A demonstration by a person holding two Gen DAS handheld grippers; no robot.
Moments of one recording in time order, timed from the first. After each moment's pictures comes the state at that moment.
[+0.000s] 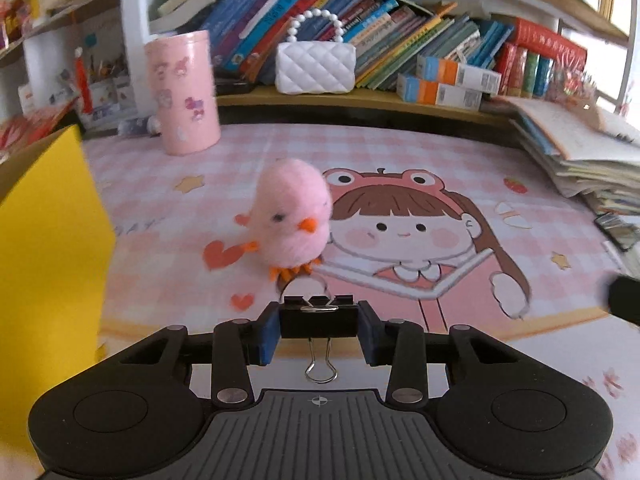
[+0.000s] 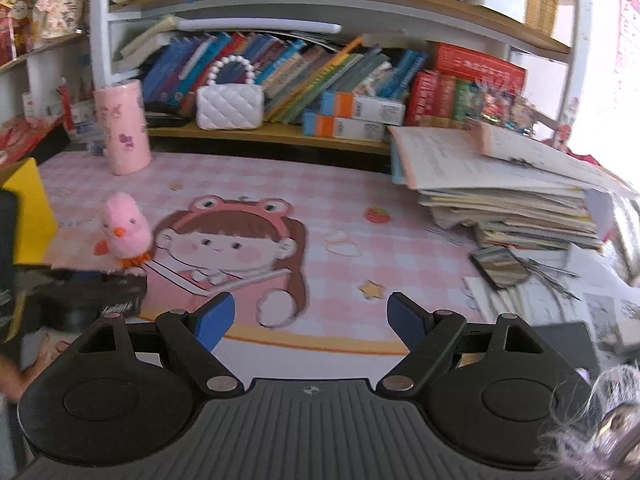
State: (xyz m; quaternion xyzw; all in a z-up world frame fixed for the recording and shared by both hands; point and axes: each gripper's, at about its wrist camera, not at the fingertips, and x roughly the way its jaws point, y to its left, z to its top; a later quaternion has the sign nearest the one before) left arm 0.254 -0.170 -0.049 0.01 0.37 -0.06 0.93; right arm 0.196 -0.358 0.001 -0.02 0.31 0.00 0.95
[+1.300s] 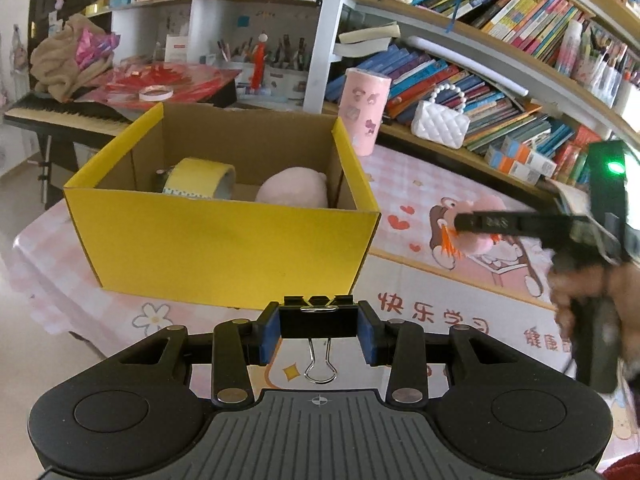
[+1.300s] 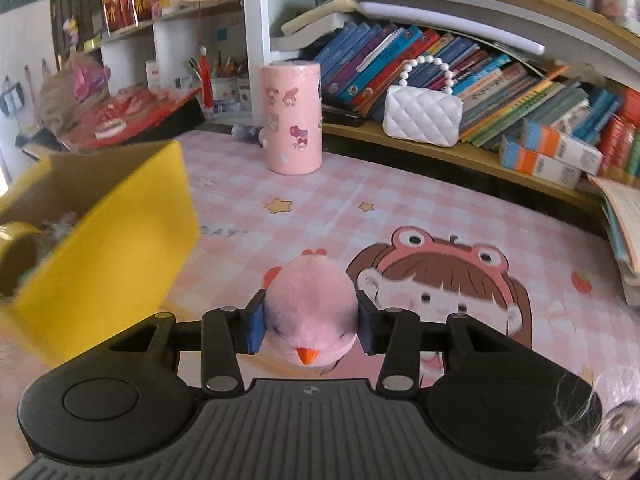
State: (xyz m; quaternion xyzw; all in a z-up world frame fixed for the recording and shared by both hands) left arm 0.093 -0.013 0.006 -0.11 0.34 0.03 0.93; right arm 0.256 -0.216 -0.005 -0.04 0.32 0.18 0.93
